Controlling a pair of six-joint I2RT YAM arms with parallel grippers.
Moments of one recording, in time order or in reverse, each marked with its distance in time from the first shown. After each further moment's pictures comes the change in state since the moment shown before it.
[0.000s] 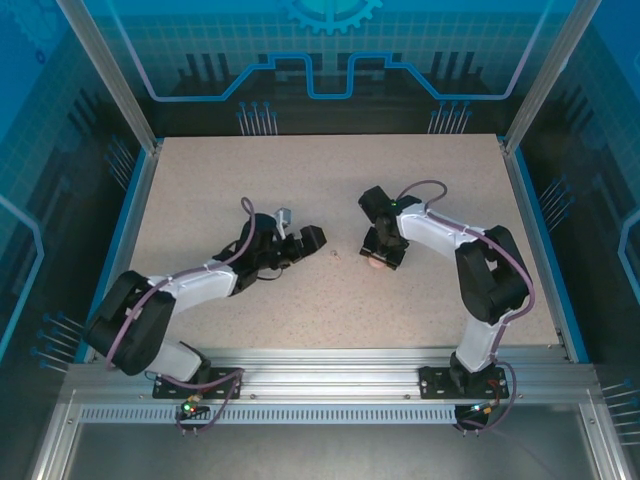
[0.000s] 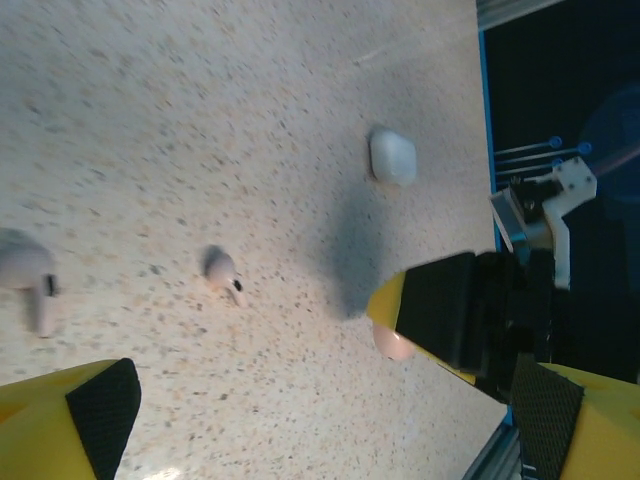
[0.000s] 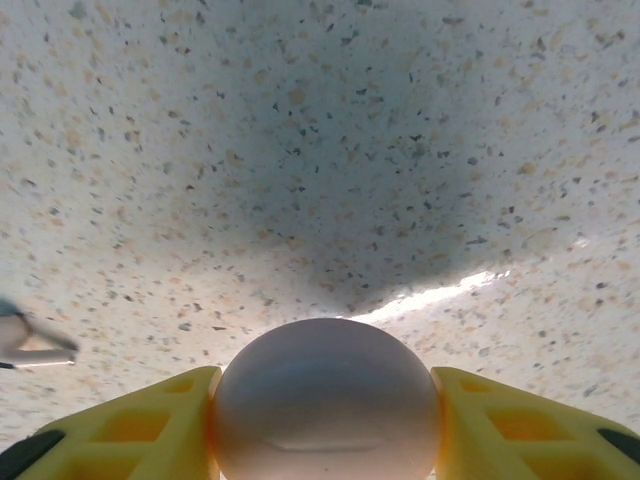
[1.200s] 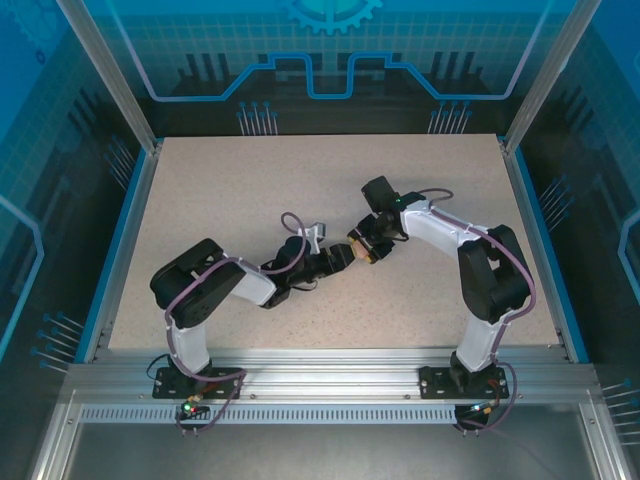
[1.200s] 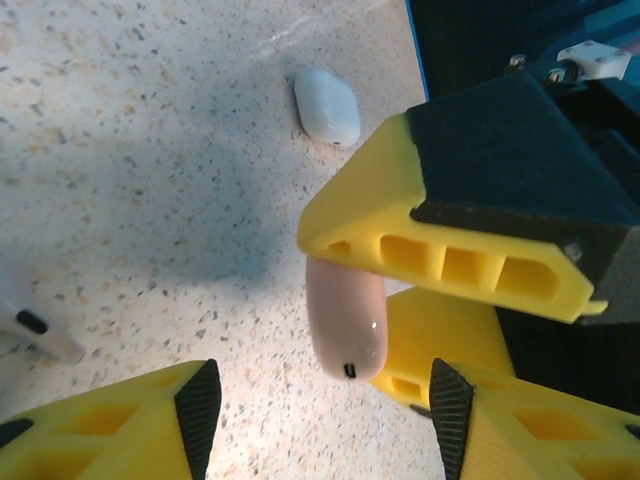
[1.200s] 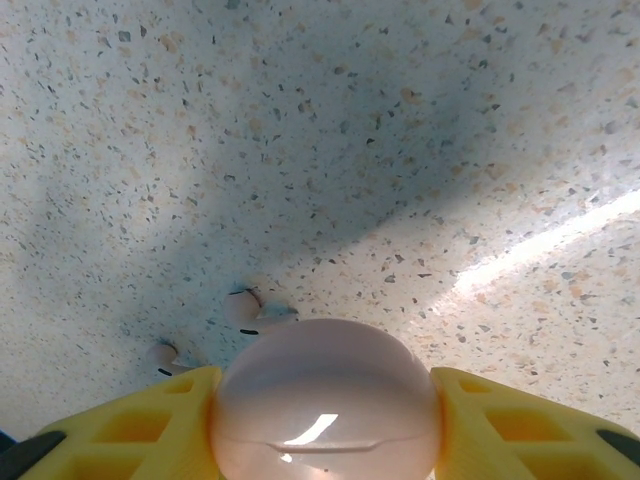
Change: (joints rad) left arm -0.194 0.397 0.018 0.570 -0.105 -0.085; right arm -0.028 0.000 0.019 0.153 -0.238 0.332
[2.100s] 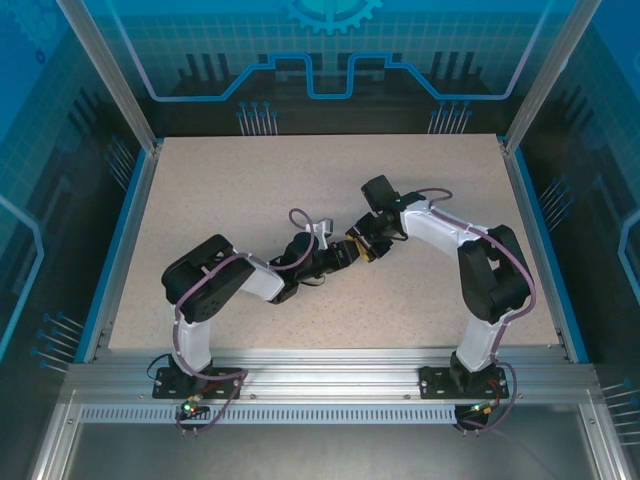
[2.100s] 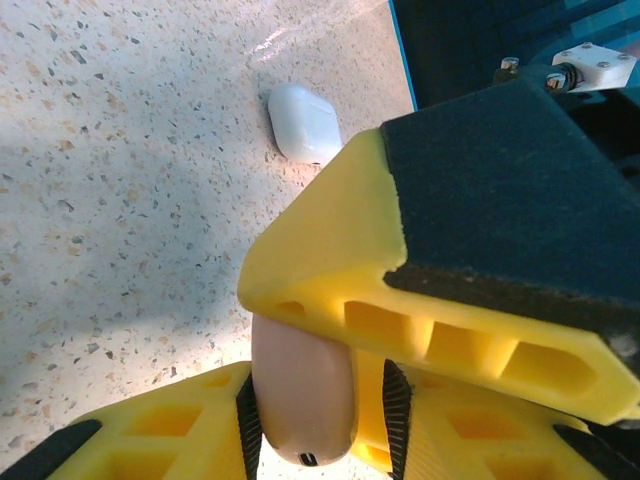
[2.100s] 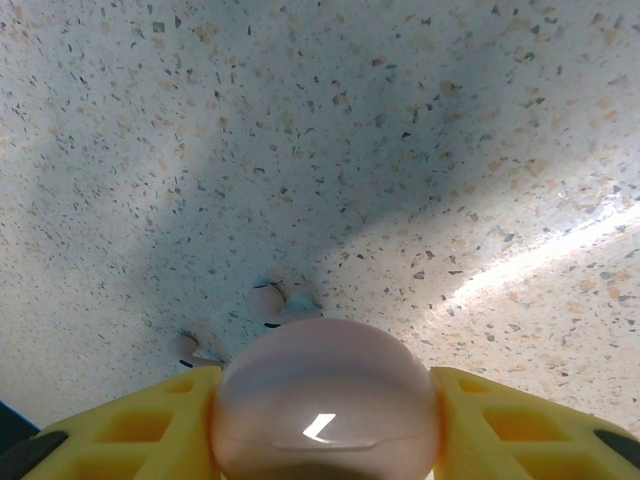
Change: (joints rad) left arm -0.013 0.065 0.079 0.007 -0.011 0.000; right arm 0.000 0.000 -0.002 0.030 -0.017 0.003
